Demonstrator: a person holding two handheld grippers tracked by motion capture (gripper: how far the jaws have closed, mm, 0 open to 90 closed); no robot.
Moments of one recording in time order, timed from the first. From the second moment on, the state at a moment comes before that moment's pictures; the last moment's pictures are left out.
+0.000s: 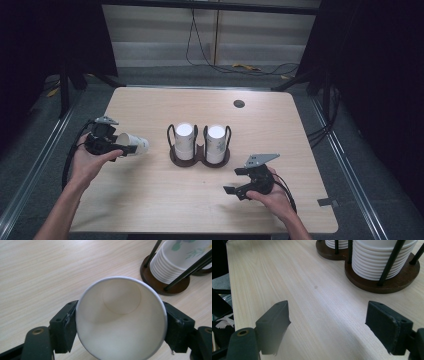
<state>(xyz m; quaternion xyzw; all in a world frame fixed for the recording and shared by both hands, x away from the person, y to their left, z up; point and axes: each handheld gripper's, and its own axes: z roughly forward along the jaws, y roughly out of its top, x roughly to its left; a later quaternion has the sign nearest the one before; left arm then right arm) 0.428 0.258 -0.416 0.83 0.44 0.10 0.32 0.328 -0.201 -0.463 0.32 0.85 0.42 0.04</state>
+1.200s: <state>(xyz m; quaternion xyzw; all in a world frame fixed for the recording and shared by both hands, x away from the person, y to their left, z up) 0.457 0.251 -0.449 0.83 0.46 0.07 0.30 0.327 -0.201 -0.464 0.32 0.85 0.42 0.04</state>
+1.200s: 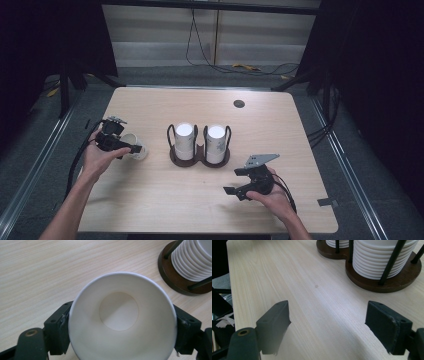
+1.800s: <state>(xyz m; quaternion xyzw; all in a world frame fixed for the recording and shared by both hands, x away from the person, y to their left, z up) 0.454 0.244 -0.456 0.84 0.45 0.07 0.30 0.328 -0.201 -0.463 0.32 0.85 0.42 0.04</state>
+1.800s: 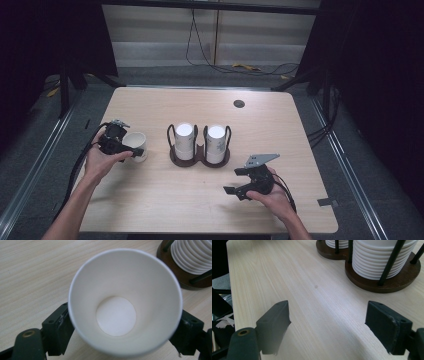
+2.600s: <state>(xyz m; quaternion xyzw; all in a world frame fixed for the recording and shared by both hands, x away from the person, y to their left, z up) 0.436 0.273 -0.465 0.82 0.45 0.07 0.35 0.326 -0.200 -0.463 0.32 0.85 0.42 0.04</state>
